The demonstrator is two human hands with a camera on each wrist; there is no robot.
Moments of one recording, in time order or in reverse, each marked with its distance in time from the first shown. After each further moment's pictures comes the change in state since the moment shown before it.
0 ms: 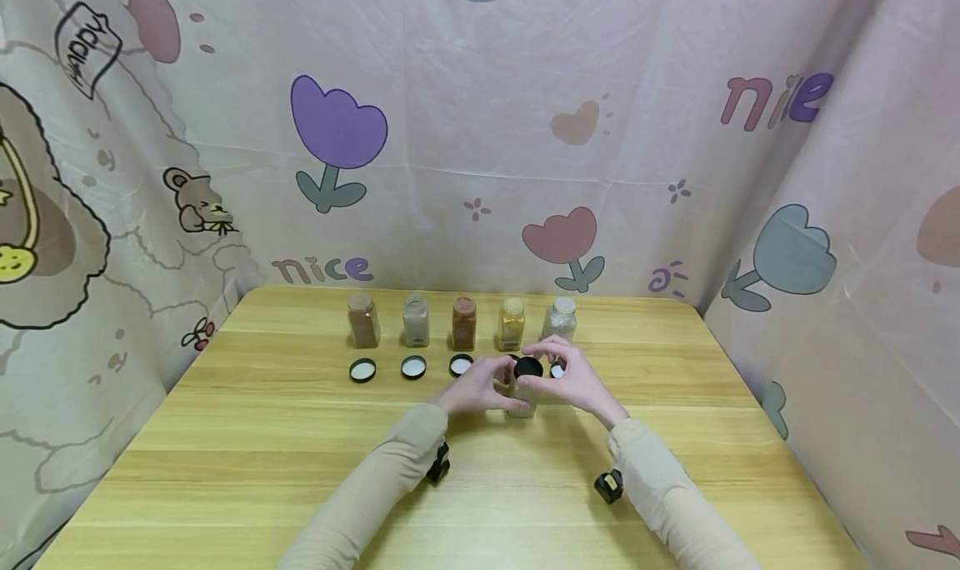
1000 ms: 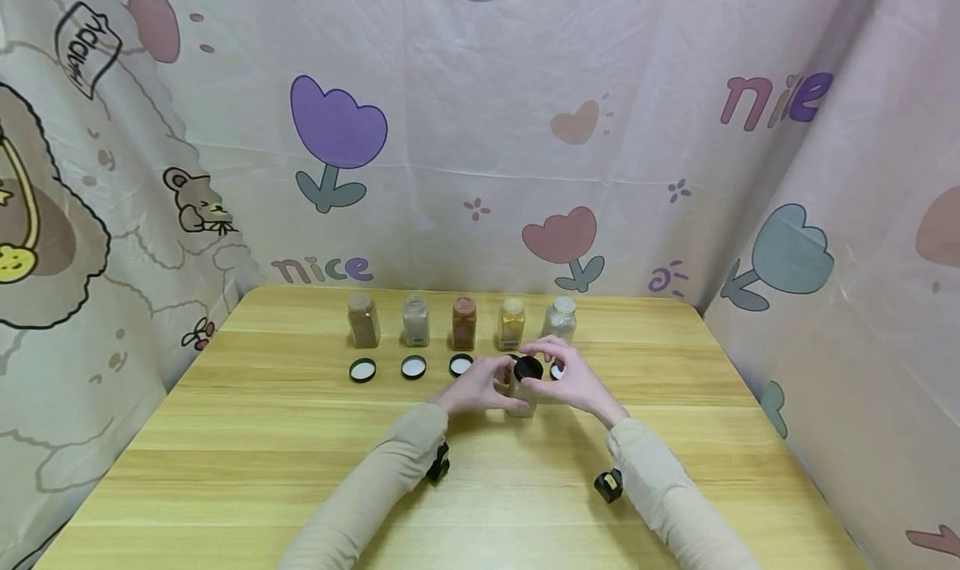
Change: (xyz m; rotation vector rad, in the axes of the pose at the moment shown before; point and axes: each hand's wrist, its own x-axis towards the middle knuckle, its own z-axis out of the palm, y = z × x) left_hand 0.000 0.000 0.000 -0.005 0.000 0.009; right_hand -0.001 -0.001 -0.002 -0.015 -0.053 -0.016
